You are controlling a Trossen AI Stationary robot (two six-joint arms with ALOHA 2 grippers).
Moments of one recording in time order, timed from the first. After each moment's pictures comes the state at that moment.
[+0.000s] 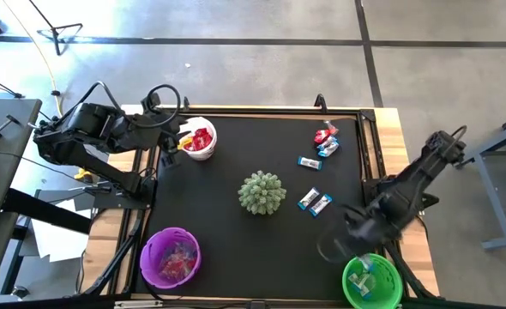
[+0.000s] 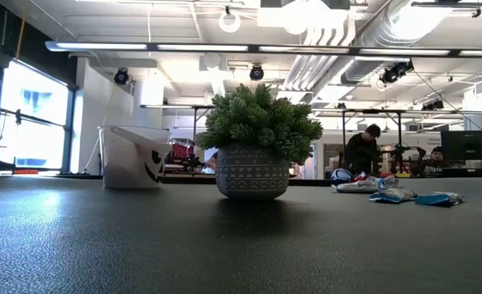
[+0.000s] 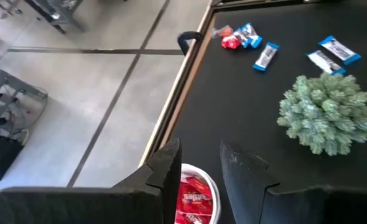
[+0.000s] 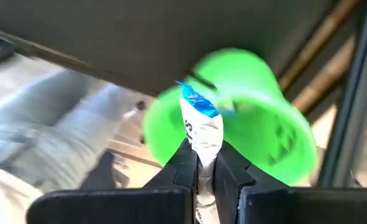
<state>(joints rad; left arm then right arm) -0.16 1.23 1.80 -1.38 -0.68 -0.09 0.76 1.35 1.33 -1.23 -0.30 2.01</state>
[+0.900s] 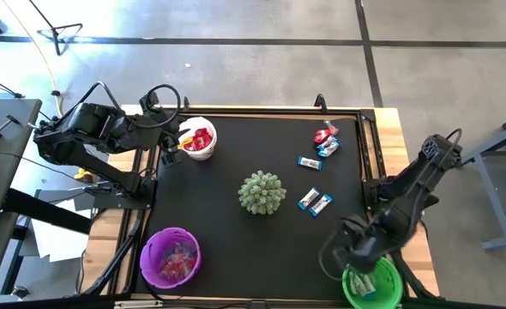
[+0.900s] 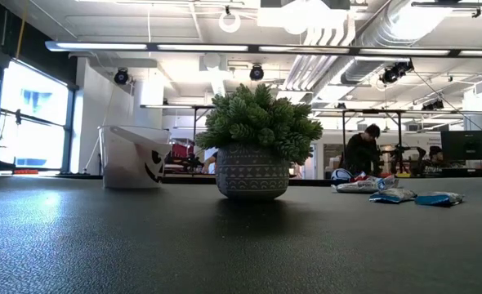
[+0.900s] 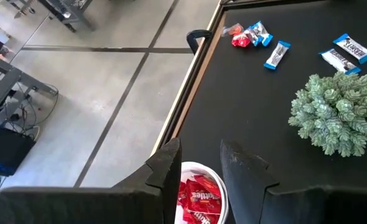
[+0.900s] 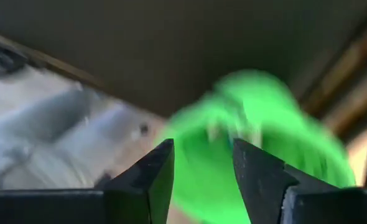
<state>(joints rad) -0.16 1.23 1.80 -1.39 -0.72 -0.10 0.85 1.42 1.33 -1.17 -0.17 2.05</state>
